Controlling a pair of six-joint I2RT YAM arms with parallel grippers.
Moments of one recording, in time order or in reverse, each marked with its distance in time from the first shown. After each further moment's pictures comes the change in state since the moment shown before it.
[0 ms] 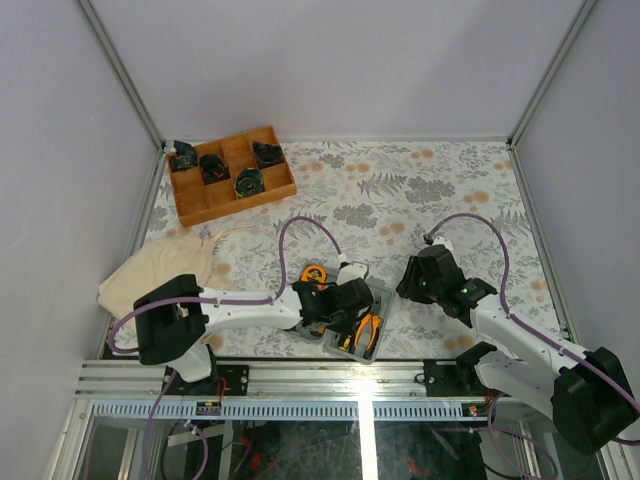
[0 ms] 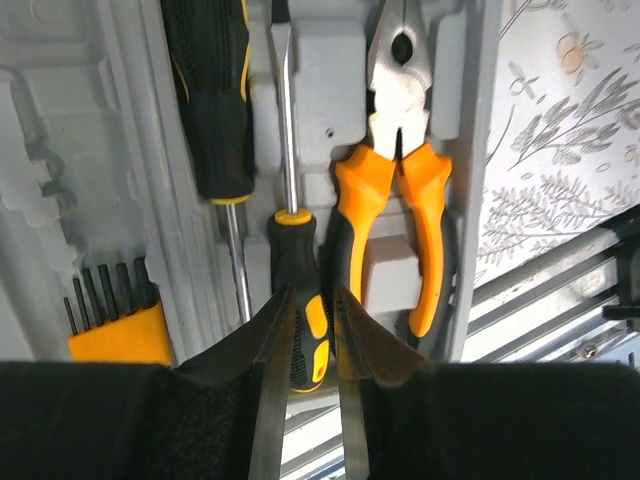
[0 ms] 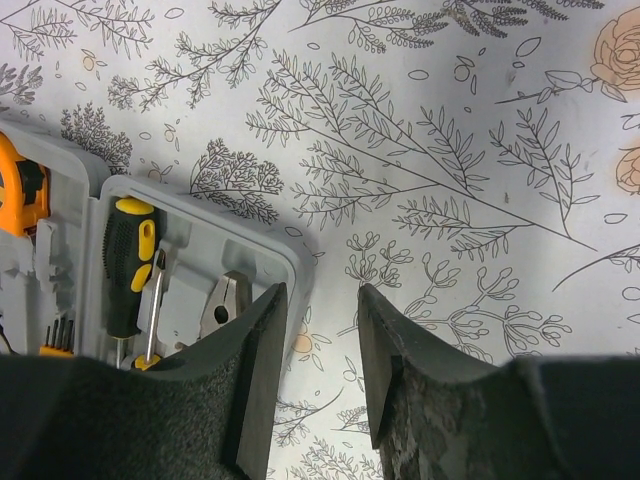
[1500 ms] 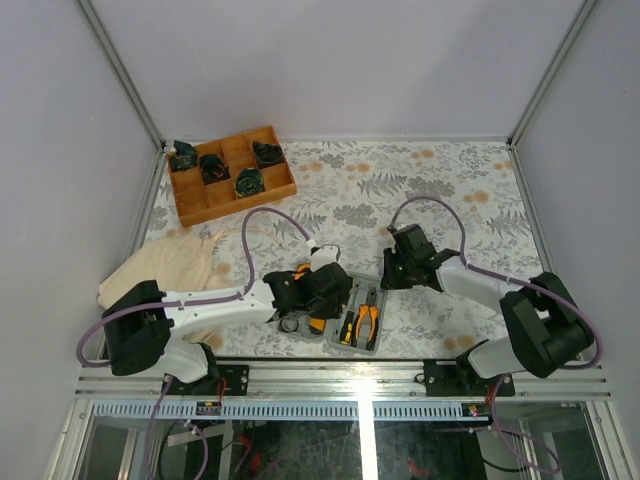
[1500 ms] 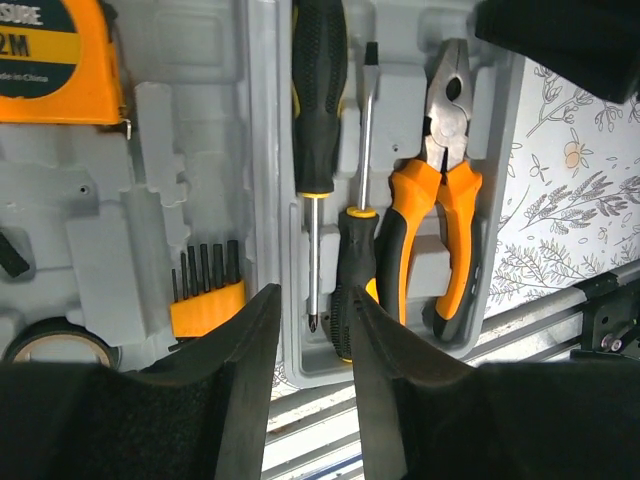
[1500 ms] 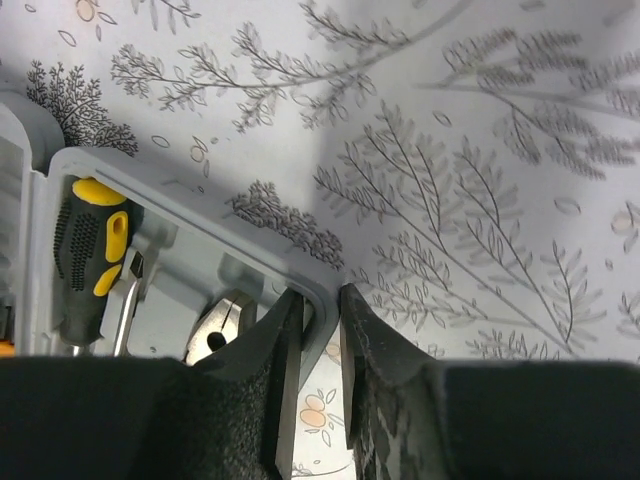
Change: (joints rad) left arm 0.103 -0.169 -0.069 -0.047 -0.064 -0.085; right arm 0.000 0.473 0.223 0.086 -0.171 -0.280
